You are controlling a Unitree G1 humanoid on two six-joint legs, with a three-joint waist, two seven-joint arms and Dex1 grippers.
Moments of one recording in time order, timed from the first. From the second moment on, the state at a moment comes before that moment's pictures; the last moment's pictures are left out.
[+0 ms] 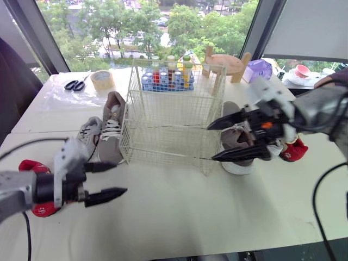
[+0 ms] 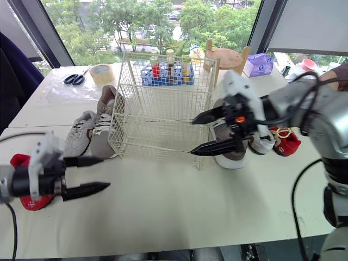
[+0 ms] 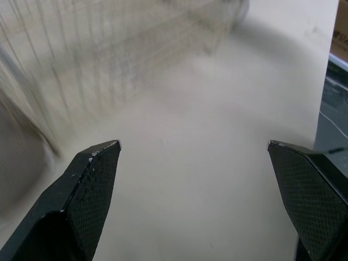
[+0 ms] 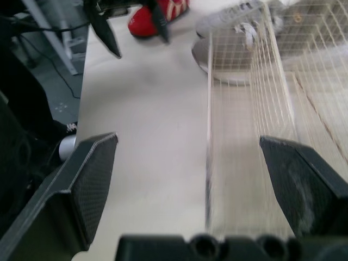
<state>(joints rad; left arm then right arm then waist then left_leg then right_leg) 0.10 1.11 0.54 -0.64 -1.10 0.91 -0.88 -0.92 -1.00 0.23 -0.34 0.69 1.03 1.22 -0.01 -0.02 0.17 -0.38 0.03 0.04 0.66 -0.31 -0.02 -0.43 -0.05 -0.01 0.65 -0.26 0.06</state>
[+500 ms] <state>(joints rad) 0.07 1.02 0.51 -0.73 -1.28 0.95 -0.67 -0.98 -0.88 0.60 -0.37 0.33 0.99 1.15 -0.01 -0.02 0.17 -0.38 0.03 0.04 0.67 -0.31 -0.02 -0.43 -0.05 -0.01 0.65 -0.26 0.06</state>
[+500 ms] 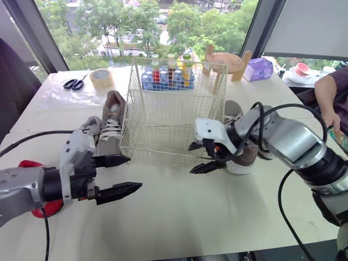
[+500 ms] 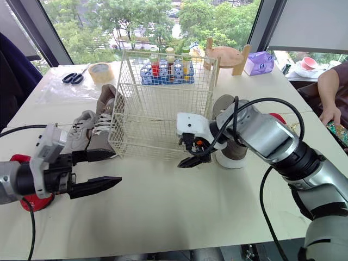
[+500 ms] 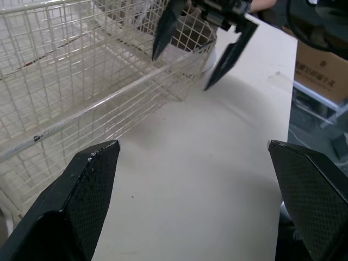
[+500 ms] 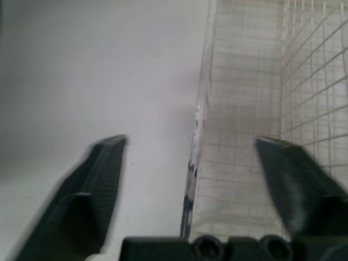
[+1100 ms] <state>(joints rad) 0.00 0.98 0.37 -0.70 -1.18 0.90 -0.65 -0.96 -0.91 0.64 -0.20 0.04 0.59 1.23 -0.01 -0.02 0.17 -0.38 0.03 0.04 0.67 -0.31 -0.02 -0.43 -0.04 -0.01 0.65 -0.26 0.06</state>
